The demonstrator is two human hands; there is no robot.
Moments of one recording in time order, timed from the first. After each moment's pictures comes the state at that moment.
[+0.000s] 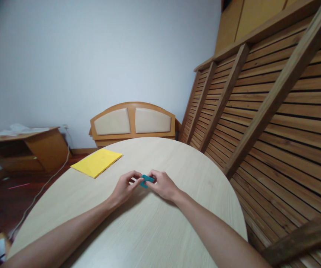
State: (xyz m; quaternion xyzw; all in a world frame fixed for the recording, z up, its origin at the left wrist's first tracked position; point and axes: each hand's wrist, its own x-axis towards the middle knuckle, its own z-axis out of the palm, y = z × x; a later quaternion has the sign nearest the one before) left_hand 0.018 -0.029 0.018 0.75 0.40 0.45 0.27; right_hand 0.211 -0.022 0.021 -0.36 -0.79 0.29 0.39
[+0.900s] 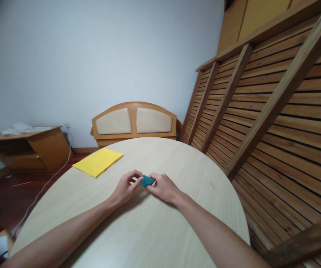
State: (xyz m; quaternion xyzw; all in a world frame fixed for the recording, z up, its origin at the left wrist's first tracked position) left_hand 0.020 -0.032 0.023 0.75 0.40 0.46 0.27; right_hand 0.212 -0.027 0.026 -0.39 -0.83 0.25 0.33
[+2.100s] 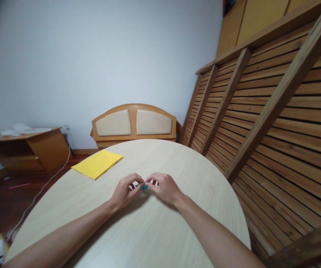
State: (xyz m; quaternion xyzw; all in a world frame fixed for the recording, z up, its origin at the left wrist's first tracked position) left_hand 0.015 -0.036 0.024 0.81 0.37 0.42 0.17; right_hand 0.218 -0.025 0.034 -0.33 -0.85 0.17 0.38
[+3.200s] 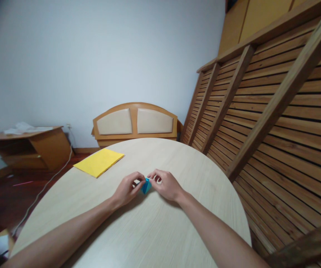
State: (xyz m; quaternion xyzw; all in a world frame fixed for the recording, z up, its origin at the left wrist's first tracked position) left_hand 0.012 -0.033 0.020 0.81 0.39 0.40 0.17; right_hand 0.216 -0.026 0.033 -0.34 -0.82 0.23 0.40
